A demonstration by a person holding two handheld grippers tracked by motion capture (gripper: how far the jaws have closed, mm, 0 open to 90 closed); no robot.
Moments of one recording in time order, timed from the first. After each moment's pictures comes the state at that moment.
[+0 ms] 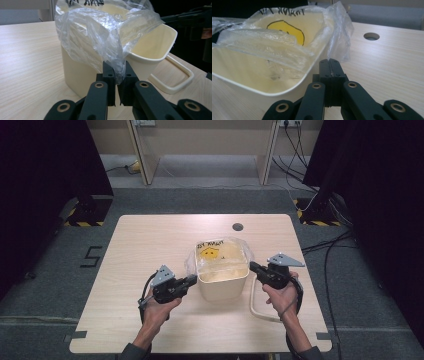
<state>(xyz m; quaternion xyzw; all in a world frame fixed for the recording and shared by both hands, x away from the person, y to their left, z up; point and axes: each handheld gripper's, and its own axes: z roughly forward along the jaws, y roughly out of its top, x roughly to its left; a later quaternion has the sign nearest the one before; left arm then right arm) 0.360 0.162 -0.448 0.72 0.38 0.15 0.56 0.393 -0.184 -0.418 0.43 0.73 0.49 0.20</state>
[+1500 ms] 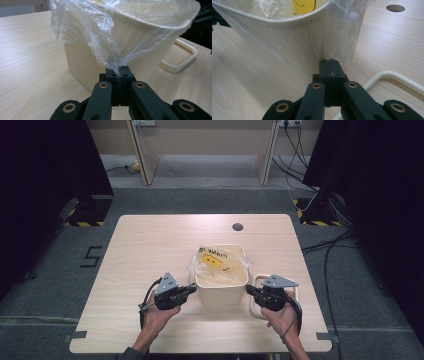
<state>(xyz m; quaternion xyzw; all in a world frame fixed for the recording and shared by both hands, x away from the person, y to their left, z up) 0.357 0.160 -0.471 0.75 0.35 0.15 0.53 0.354 -0.178 -0.454 0.40 0.78 0.45 0.16</state>
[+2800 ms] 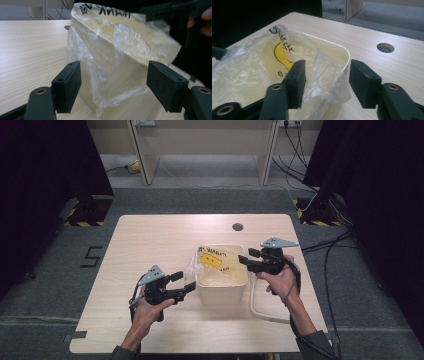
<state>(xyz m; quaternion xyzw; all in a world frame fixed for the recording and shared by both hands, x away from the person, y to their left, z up) 0.364 0.181 -0.445 0.70 0.39 0.10 0.59 0.428 -0.168 -0.387 0.39 0.77 0.48 0.16</state>
